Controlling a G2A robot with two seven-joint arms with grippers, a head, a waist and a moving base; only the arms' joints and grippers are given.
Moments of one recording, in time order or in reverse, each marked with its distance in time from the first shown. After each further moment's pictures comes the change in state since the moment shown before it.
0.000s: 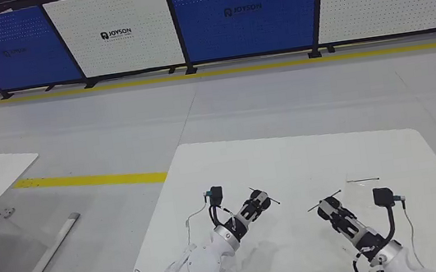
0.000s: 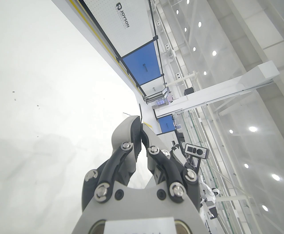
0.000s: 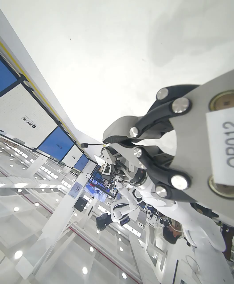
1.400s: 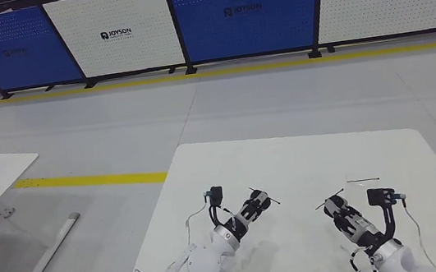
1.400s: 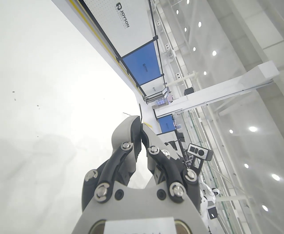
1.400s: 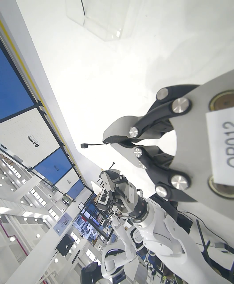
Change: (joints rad) left arm 0.000 0.000 0.000 0.000 0.000 0.000 0.000; right arm 0.007 0.010 -0.002 -0.017 -0.286 0.081 -0.041
